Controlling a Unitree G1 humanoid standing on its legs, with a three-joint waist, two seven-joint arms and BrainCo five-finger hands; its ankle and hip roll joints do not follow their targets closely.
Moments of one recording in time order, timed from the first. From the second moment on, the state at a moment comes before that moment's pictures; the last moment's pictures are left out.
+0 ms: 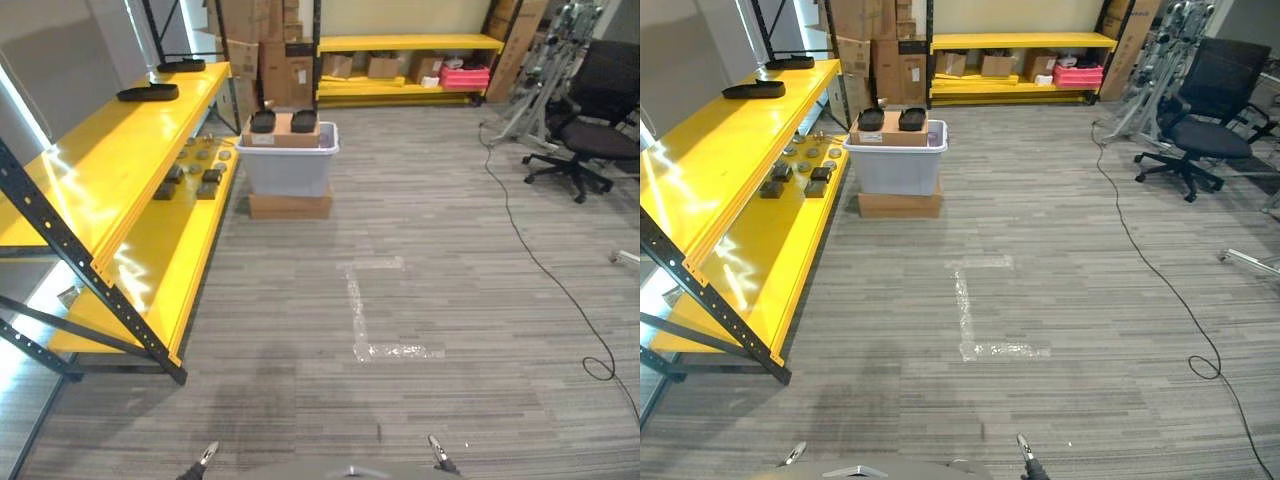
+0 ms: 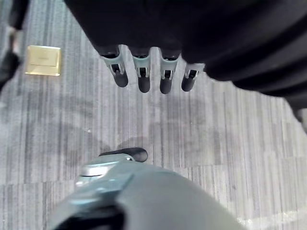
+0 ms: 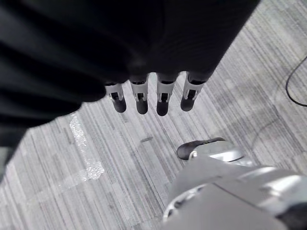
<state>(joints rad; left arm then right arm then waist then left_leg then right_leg) 0.00 0.19 -0.18 1.34 -0.15 -0.02 -0.02 0.00 -0.26 0.03 1.32 0.53 -0.02 0.09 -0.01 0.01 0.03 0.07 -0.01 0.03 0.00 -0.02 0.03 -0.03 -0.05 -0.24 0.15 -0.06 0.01</state>
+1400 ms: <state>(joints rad) 0.01 0.20 -0.18 1.25 -0.10 -0.08 0.04 -0.04 -0.28 0.11 1.36 0.30 -0.02 0.05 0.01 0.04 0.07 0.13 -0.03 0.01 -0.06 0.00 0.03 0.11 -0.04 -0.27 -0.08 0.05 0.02</state>
